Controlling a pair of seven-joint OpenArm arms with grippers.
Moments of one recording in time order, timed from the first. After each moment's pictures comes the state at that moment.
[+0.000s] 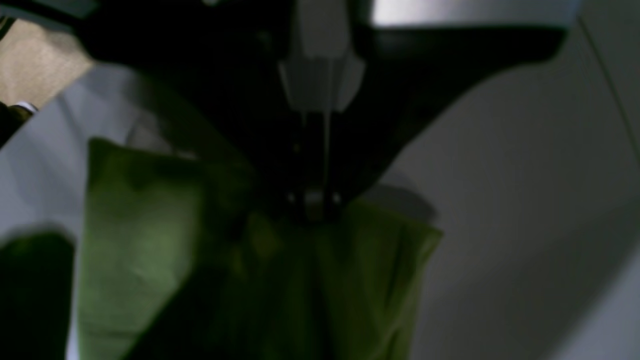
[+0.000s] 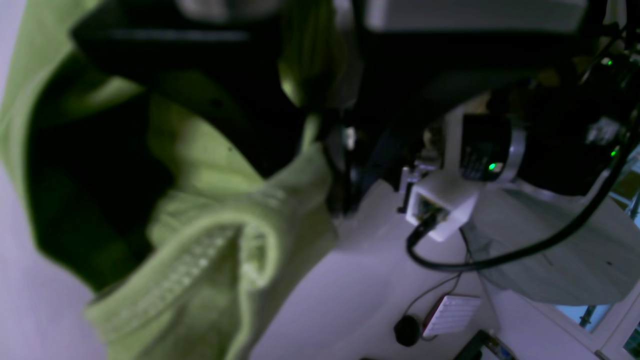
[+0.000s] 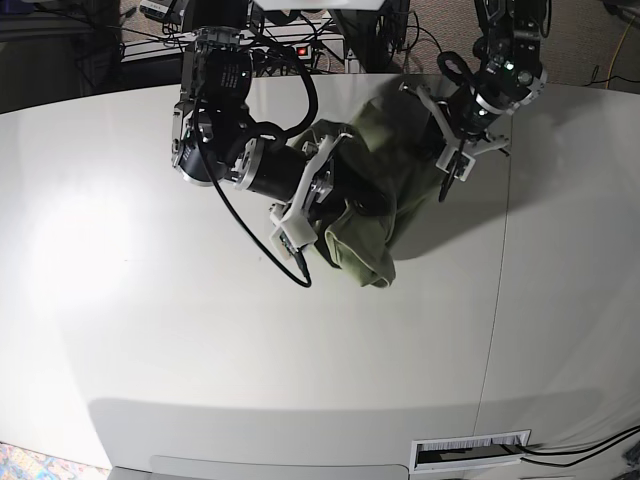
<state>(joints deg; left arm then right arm) 24.6 -7.7 -2.0 105.1 -10.6 -28.9 34.3 -5.2 -5.9 0.4 108.3 48.0 39.7 -68.8</state>
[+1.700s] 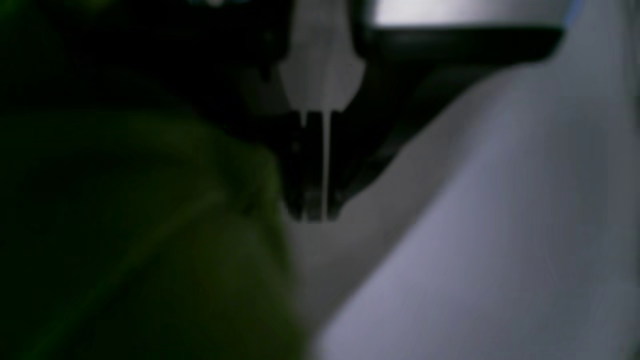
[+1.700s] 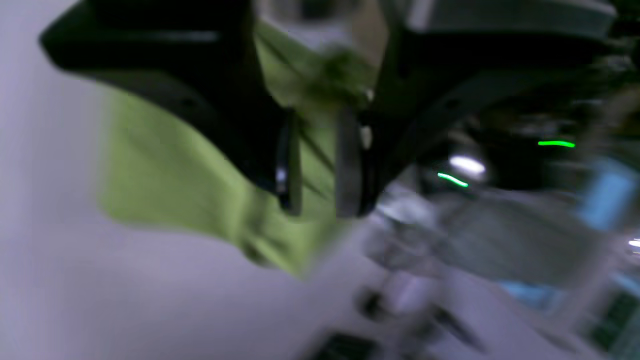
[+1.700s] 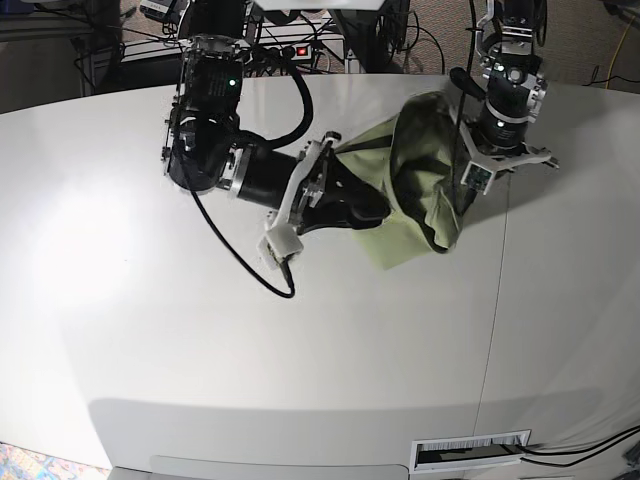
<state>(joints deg) 25.0 -8.4 -2.0 112.3 16.2 -13.6 37.6 -2.9 -6.1 3.4 108.3 56.2 39.7 -74.2</state>
